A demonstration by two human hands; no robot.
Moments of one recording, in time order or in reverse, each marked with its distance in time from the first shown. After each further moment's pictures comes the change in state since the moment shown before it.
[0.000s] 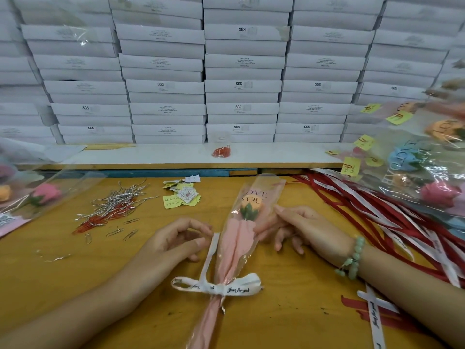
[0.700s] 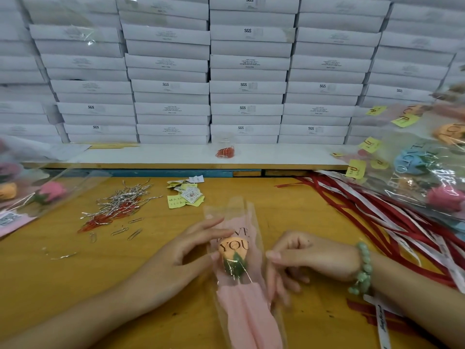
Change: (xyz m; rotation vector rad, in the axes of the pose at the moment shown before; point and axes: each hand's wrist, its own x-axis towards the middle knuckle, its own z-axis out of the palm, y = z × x) left_hand -0.001 -0.004 0.001 0.294 -0.164 0.126; right_hand -0.007 -0.006 0.011 -0.083 -0.550 -0.075
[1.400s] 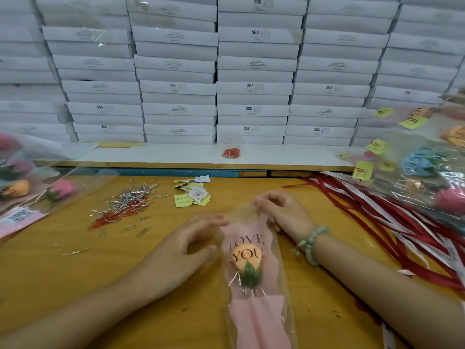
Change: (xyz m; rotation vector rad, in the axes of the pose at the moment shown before) left_hand 0.005 -0.012 -0.007 0.083 0.120 0.045; right_hand 0.062 0.022 -0.022 -0.102 0.962 0.166
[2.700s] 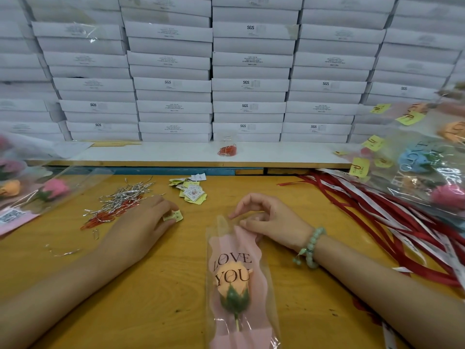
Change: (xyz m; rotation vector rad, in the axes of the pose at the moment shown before) left_hand 0.024 -0.048 -0.050 0.792 0.103 -0.004; right_hand -0.010 -0.003 0.002 0.091 -0.390 -0.186
